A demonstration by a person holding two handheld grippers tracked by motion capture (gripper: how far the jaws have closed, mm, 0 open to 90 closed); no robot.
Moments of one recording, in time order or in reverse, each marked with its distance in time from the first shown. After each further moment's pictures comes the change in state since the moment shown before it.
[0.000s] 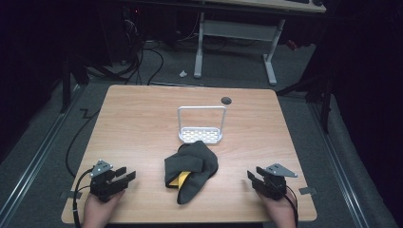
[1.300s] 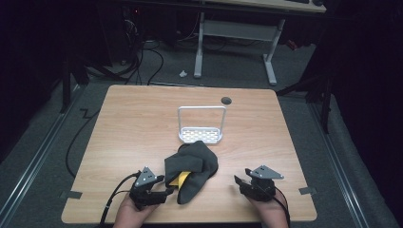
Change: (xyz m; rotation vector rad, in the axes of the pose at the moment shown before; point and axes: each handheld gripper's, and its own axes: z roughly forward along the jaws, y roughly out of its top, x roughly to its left) left arm -0.097 0.002 0.047 0.085 -0.210 0.217; right arm 0.033 0.007 0.004 0.012 0.074 -0.104
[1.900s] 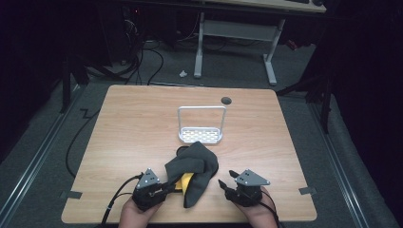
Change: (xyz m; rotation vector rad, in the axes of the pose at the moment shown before) left arm -0.022 0.003 0.001 0.002 -0.063 0.010; right arm 0.053 0.018 -0.003 -0.077 0.102 -0.119
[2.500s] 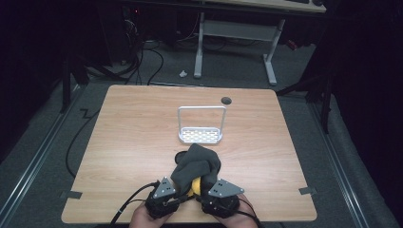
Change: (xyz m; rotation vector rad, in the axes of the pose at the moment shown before) left arm -0.025 -0.001 0.016 0.046 -0.047 0.069; right arm 0.062 0.015 0.017 0.027 0.160 -0.123
